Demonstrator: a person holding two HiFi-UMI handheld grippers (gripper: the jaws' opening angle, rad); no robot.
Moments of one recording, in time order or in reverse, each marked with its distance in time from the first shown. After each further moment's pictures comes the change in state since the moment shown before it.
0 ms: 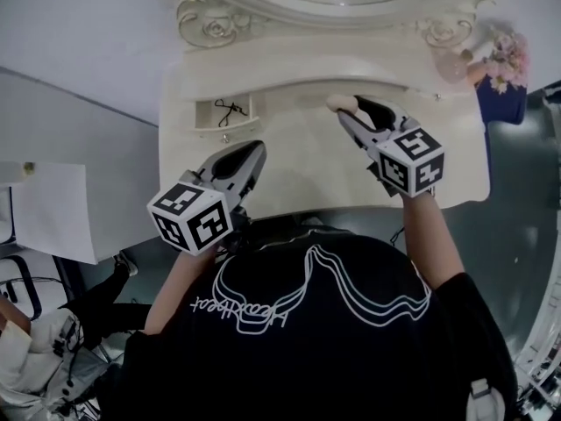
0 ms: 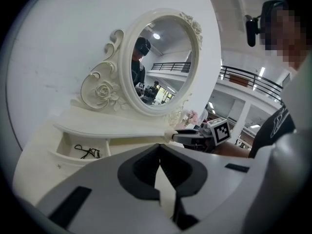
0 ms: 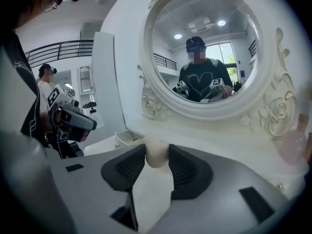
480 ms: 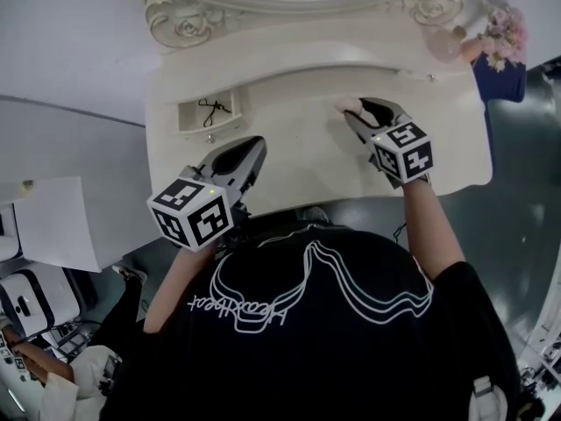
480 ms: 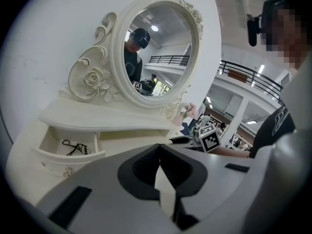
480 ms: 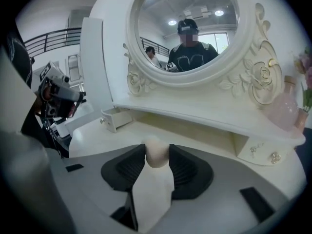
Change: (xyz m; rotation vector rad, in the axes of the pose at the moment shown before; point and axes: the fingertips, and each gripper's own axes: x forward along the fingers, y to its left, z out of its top) left arm 0.033 -0.008 -0.016 0.006 0.078 -0.033; right arm 0.003 -0.050 -0.092 0.035 0.155 -0.088
